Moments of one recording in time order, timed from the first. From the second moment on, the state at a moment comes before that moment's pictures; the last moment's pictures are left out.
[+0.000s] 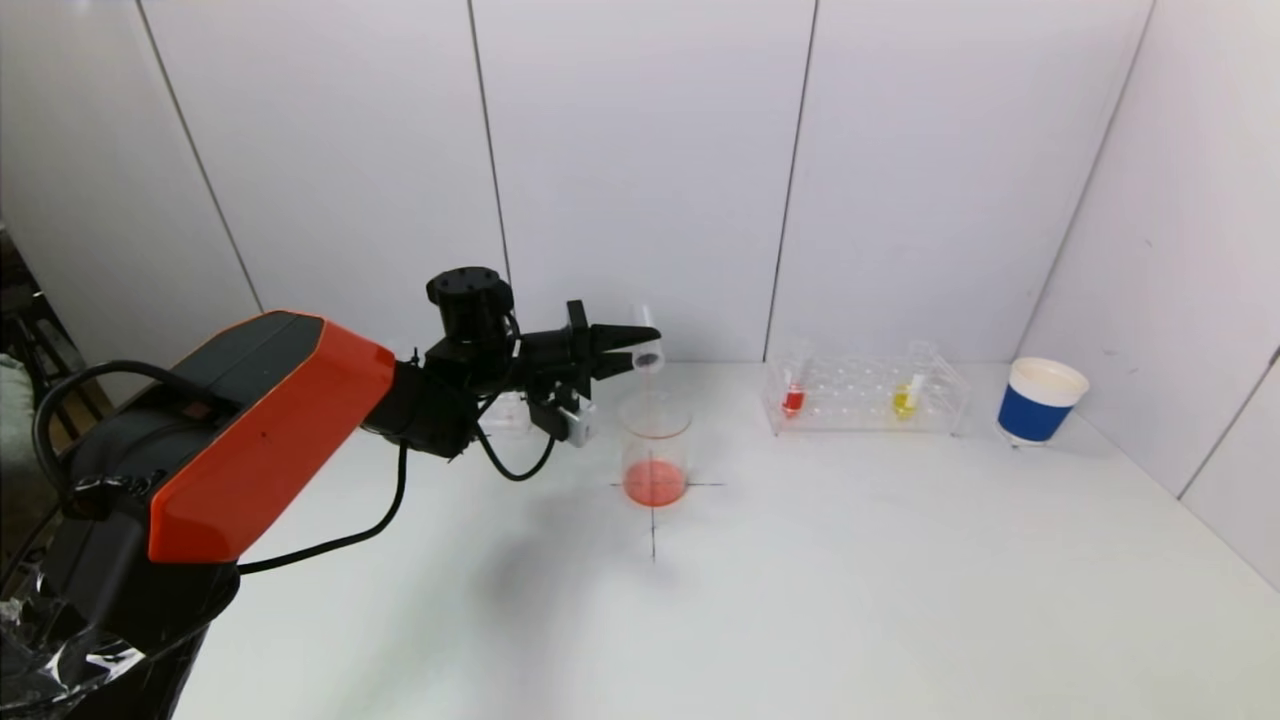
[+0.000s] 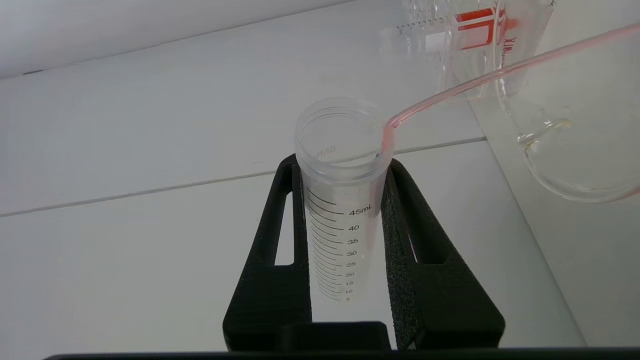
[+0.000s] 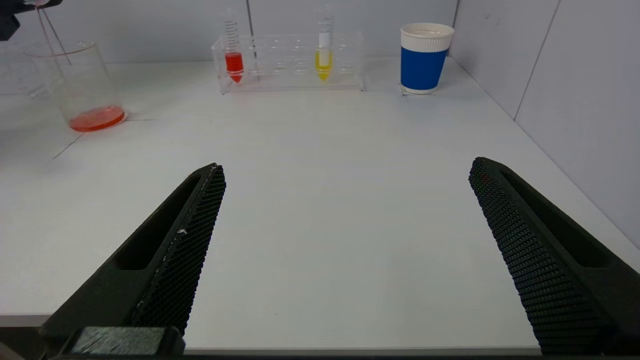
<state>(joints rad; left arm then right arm) -0.32 2.42 -1.56 -0.97 -1.04 1.71 0.01 0.00 0.00 -0.01 -0.02 0.04</state>
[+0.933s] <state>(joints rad) -0.33 2.43 -1.56 -0.96 -0.94 1.70 0.01 0.00 0.00 -0.01 -0.02 0.04</state>
